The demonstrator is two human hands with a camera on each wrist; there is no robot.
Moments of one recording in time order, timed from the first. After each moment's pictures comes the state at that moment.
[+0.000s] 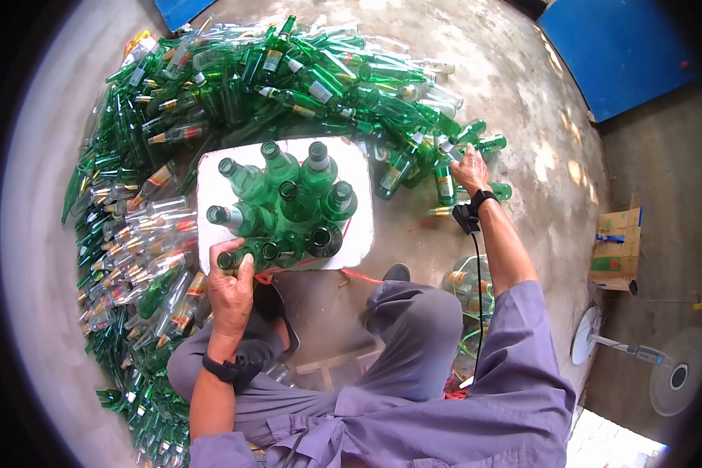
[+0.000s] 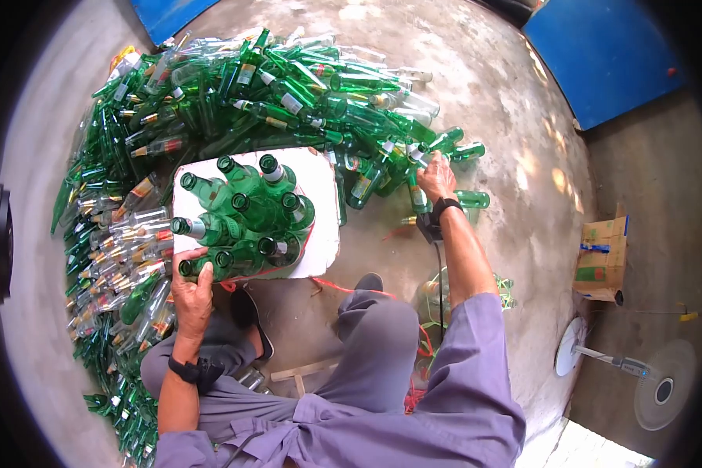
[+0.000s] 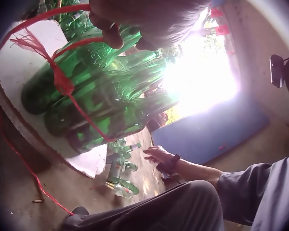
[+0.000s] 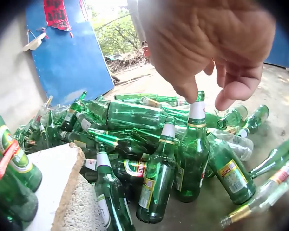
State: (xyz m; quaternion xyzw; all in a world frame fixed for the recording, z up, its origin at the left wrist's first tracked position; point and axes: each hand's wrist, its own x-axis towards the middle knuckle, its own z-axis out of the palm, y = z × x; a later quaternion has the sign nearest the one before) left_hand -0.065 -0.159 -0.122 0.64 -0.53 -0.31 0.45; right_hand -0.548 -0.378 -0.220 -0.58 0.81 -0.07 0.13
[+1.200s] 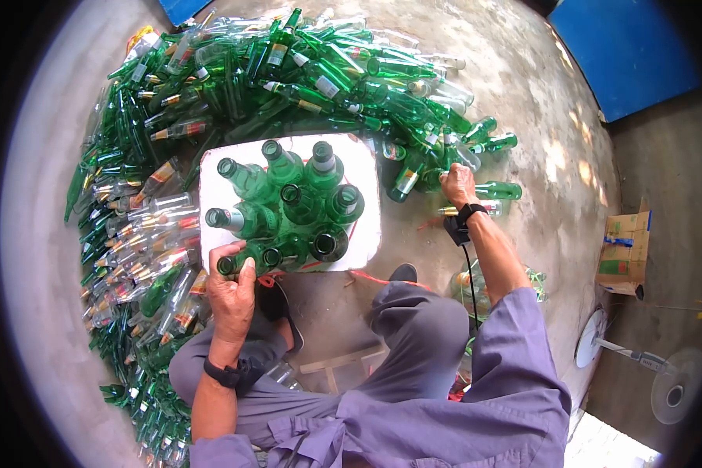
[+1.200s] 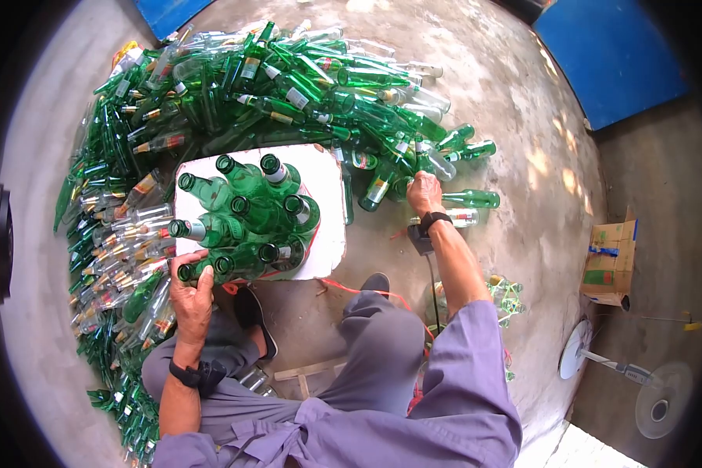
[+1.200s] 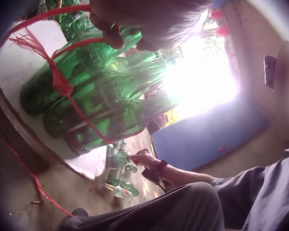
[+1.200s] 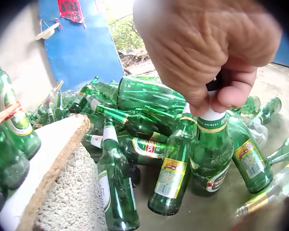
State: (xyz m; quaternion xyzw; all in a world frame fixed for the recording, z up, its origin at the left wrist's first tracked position) left_hand -0.067 -0.160 -0.117 0.67 -0.48 -0.36 0.44; right_hand -0.525 -0.364 -0.283 -0.64 0.76 -0.10 0.11
